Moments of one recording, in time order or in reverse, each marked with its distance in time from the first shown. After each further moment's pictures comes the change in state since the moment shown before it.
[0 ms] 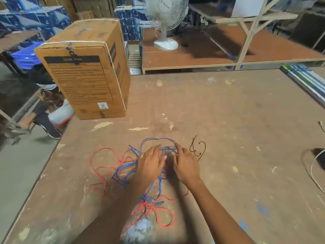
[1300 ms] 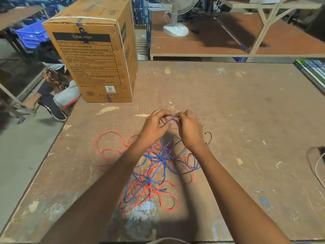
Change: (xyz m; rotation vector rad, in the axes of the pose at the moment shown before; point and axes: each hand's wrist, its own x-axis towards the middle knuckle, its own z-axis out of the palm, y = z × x) left_hand 0.064 -0.003 -0.086 -0.707 0.101 0.046; right_hand 0.069 -0.022 -0.038 0.123 0.277 -0.224
